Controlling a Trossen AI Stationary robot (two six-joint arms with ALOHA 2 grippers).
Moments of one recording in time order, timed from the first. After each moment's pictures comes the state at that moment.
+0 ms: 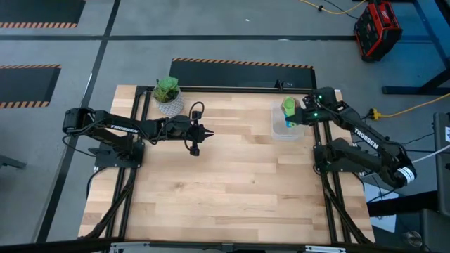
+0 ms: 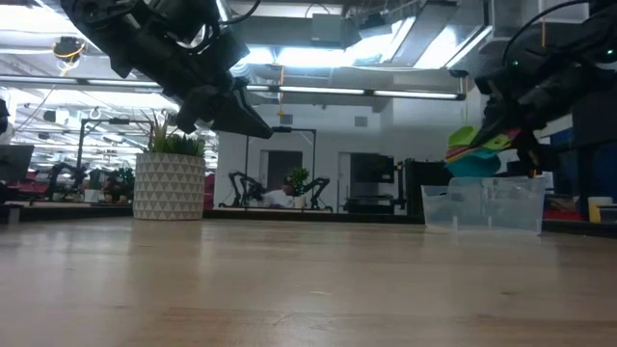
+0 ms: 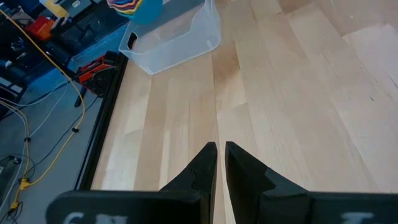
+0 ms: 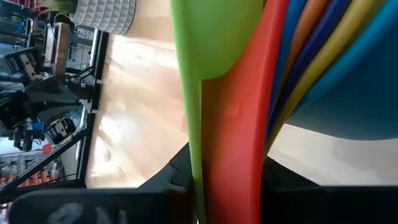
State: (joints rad) left arm 0.14 1.31 0.58 0.28 -0.12 0.48; right arm -1.08 0.80 0.47 -0.51 -0.69 0.56
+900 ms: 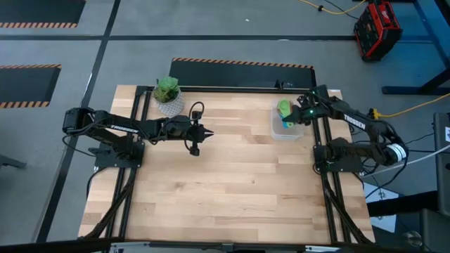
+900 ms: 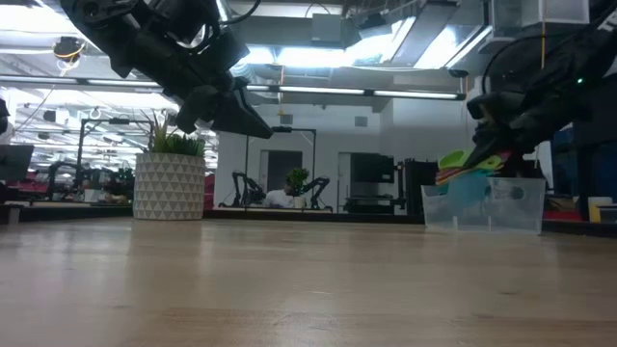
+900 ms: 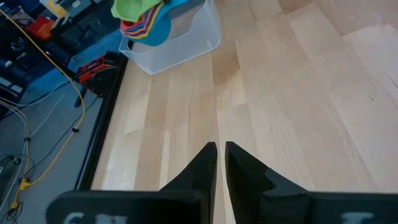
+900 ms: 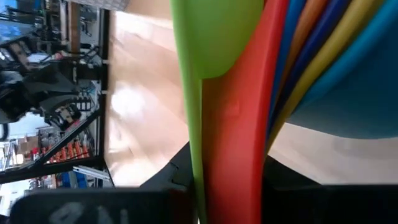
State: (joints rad) left arm 0.14 1.31 0.58 0.28 -0.12 0.48; right arm -1.18 1.12 0.47 -0.41 -0.89 0.40
